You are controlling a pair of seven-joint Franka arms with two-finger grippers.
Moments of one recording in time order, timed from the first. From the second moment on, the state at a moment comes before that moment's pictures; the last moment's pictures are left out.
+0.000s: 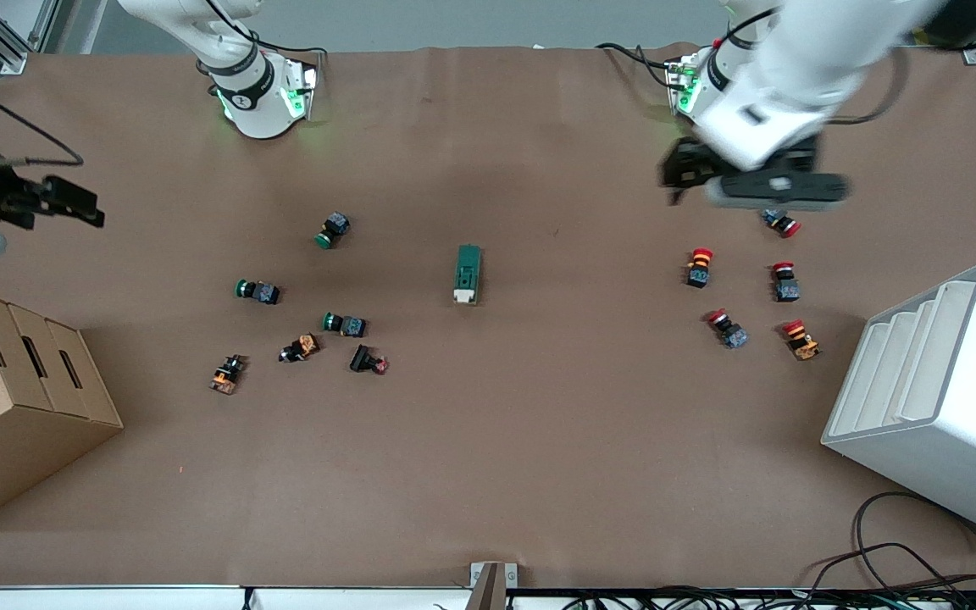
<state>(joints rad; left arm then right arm) -0.05 0.06 -0.49 -1.58 0.00 1.66 -0.51 0.01 0.03 -0.04 -1.61 0.01 1.50 -0.05</state>
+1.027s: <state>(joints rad) -0.62 0.52 -0.54 -1.69 0.61 2.08 -1.77 0.27 0.31 -0.03 -1.60 0.13 1.64 0.78</state>
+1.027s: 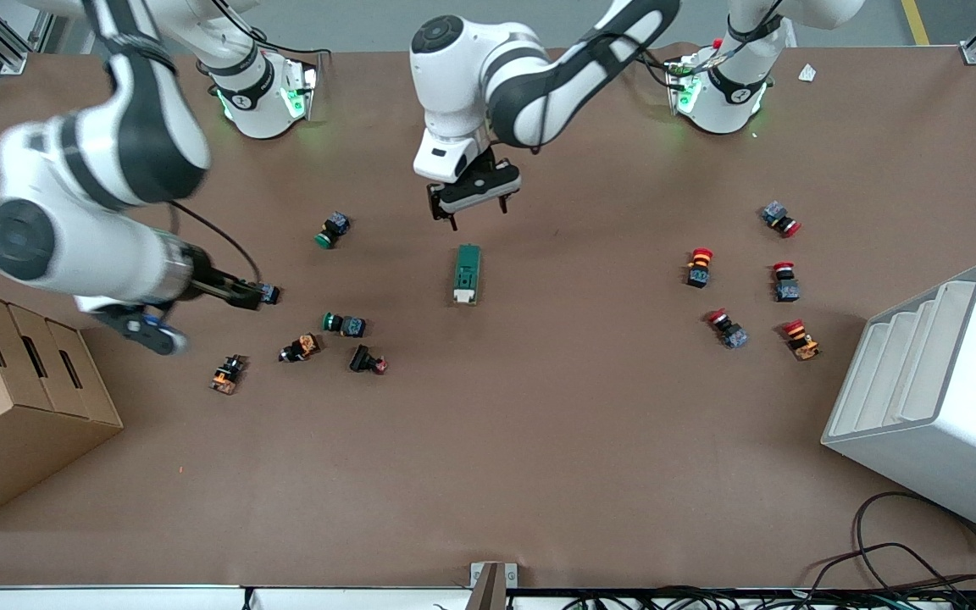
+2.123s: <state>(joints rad) -0.79 0.75 -0.52 -1.89 1.60 2.06 -2.51 0.66 0.85 -0.03 -1.35 0.31 1.90 1.73</state>
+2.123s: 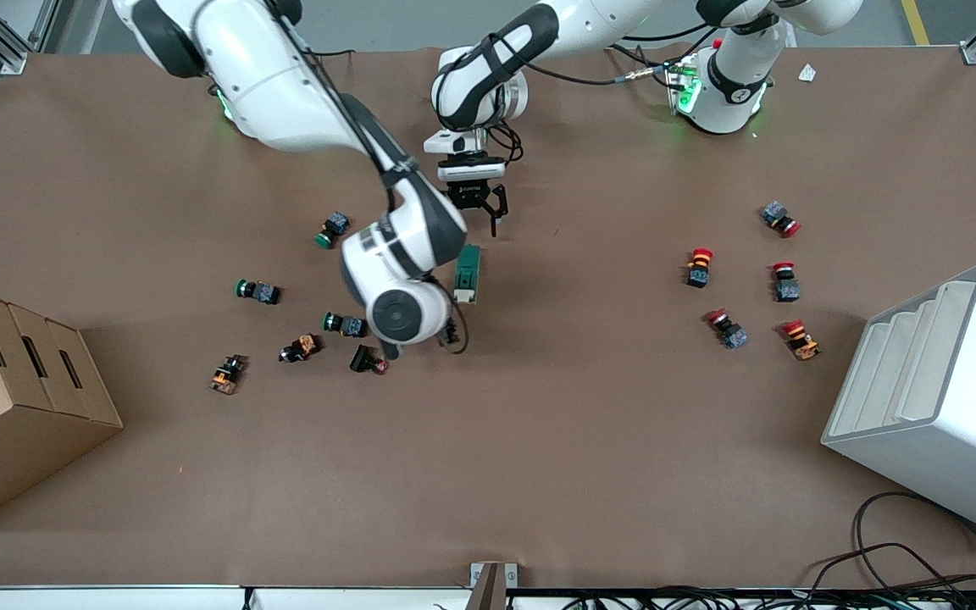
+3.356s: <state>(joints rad) -0.81 0.86 -0.51 -1.89 1.84 1.92 -2.58 0.71 0.84 -0.02 -1.23 0.31 1.51 1.78</state>
